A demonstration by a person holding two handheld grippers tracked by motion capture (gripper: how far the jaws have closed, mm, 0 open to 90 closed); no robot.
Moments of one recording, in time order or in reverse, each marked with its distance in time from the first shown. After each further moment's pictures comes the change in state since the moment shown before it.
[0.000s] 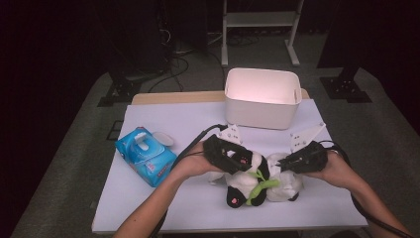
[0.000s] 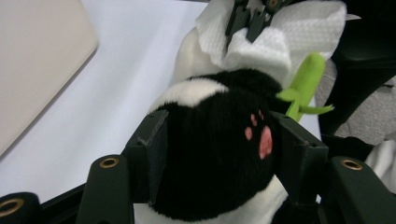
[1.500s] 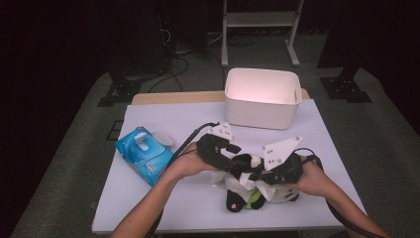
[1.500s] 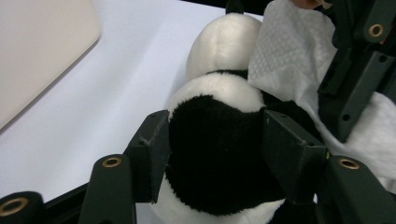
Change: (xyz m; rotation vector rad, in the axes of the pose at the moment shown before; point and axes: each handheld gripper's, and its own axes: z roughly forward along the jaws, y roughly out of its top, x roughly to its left) left arm 0.009 -0.016 -0.007 -0.032 -0.014 -0.101; right arm 0.059 0.065 0.023 -0.090 0.007 -0.252
